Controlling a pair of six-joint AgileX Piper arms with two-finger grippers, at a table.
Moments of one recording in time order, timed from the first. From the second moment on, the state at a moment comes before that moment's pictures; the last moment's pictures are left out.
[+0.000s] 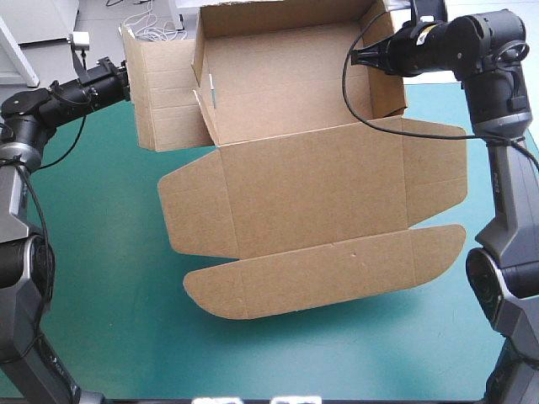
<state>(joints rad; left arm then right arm) 0.22 1.92 -1.80 -1.65 1.20 1.01 0.22 1.90 -2.46 0.10 1.24 0.08</state>
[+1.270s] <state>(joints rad) 0.03 1.82 -1.80 -1.61 1.21 0.88 0.22 1.90 -2.46 0.02 1.22 0.08</state>
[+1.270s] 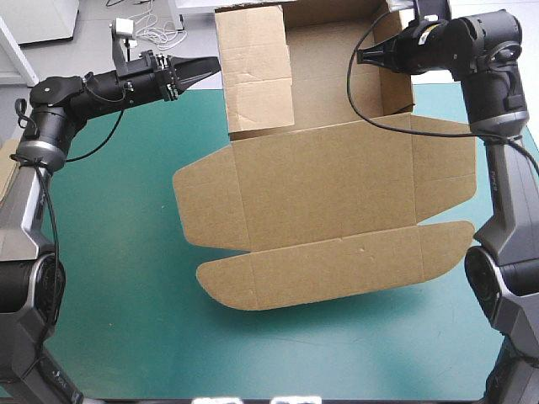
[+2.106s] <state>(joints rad) -0.12 1.78 -2.02 -0.91 1.09 0.43 0.22 1.93 -2.46 0.06 1.25 0.08</state>
